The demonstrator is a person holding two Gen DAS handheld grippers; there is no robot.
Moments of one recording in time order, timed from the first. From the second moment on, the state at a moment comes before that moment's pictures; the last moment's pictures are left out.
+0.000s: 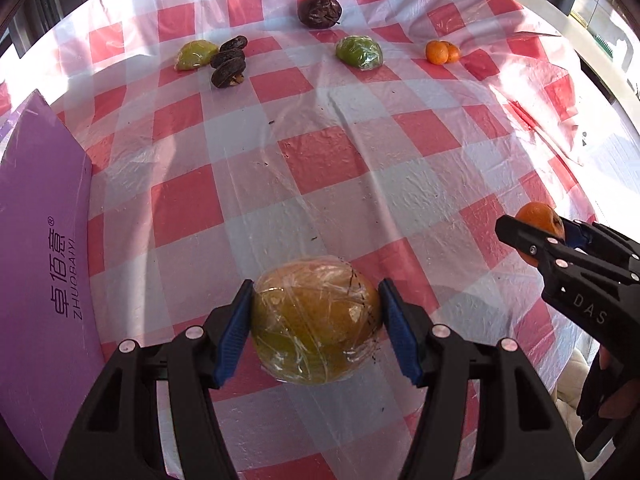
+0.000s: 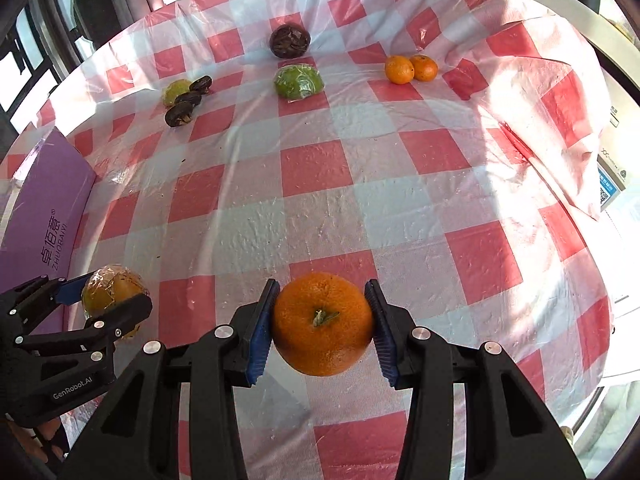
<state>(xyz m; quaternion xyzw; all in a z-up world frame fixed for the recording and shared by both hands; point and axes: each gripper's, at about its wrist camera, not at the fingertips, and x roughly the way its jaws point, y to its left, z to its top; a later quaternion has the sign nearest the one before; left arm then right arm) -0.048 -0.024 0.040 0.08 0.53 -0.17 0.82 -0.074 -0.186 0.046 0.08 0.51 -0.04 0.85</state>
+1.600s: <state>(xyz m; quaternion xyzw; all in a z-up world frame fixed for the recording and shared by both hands) -0.067 0.256 0.109 0.04 0.48 -0.03 0.88 -0.054 0.105 0.133 -0.07 0.41 0.21 0.88</state>
